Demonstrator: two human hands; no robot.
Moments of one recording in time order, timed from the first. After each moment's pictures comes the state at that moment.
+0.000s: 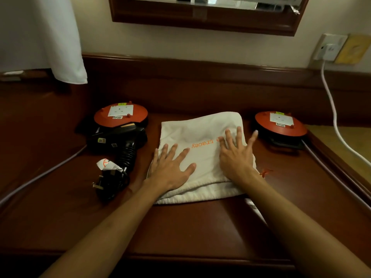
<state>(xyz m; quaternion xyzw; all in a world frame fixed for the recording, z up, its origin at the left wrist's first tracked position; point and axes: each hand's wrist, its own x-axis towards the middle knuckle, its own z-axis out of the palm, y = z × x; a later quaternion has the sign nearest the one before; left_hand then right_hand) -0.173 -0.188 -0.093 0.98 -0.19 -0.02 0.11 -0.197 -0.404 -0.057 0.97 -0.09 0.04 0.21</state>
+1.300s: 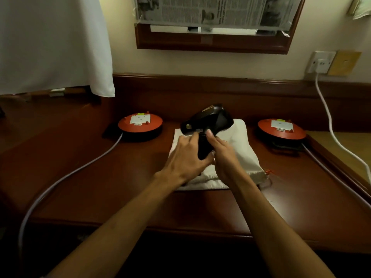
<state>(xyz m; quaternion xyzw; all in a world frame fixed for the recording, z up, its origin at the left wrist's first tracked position) -0.252 -0.180 -0.004 0.90 -0.27 0.15 0.32 -0.268 -0.313 -0.003 0.60 -0.02 0.08 -0.79</state>
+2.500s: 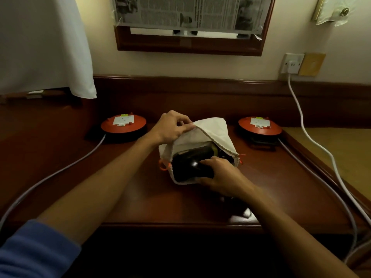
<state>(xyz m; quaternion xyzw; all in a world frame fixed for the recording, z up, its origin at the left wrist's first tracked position) -0.194 -0.190 0.052 0.87 -0.34 0.08 0.35 -0.339 -0.370 -0.010 0.98 0.08 0.05 -0.20</state>
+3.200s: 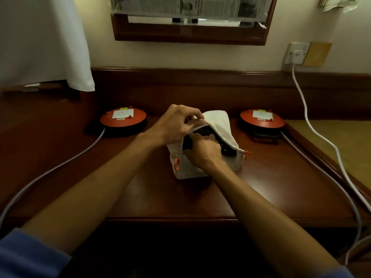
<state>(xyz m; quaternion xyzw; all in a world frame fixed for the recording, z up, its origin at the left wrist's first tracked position) -0.229 -0.195 0.060 0.82 -0.45 0.17 0.31 -0.274 -0.318 -0.007 0.98 -0.04 0.15 -0.13</state>
